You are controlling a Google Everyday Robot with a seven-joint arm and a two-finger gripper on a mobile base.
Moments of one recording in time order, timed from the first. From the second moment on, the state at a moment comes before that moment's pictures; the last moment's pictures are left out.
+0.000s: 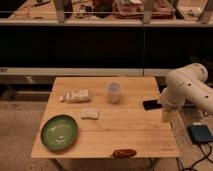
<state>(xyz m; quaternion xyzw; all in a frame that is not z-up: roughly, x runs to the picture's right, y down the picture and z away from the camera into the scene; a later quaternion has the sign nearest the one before) 0.285 0.105 0.685 -0.28 0.02 0.02 0.96</state>
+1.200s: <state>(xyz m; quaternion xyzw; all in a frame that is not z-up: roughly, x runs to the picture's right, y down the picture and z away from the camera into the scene) 0.285 0.104 0.684 -0.28 0.02 0.02 0.96</state>
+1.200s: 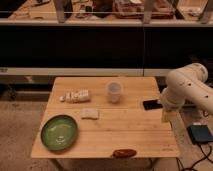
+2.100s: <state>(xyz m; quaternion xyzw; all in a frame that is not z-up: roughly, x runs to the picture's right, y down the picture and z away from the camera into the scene) 0.207 0.234 0.654 -0.31 -0.15 0.04 0.94</state>
